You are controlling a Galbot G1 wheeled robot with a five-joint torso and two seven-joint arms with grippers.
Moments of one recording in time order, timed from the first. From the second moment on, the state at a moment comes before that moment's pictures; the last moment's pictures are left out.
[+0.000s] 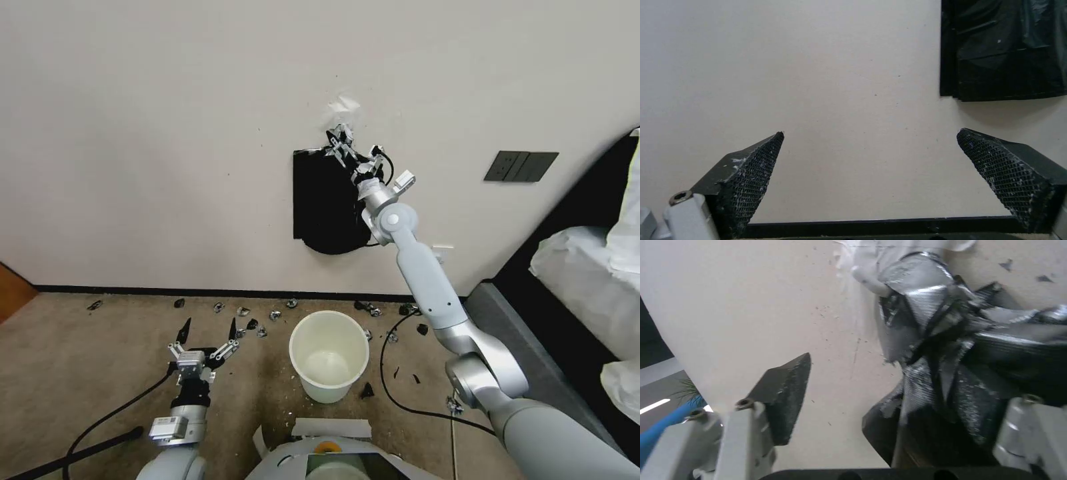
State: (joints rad) left arm 1.90 -1.43 -0.65 -2.22 -0.07 -0.32 -0.06; right arm -0.27 1.33 0.11 1.43 1.32 -0.13 -0.06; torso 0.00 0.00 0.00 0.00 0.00
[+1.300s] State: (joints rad) left arm 1.88 -1.44 -0.64 -2.21 -0.08 -0.32 -0.07; right arm -0.43 1.24 0.07 1.59 1.22 0.01 -0.28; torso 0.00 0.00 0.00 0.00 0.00
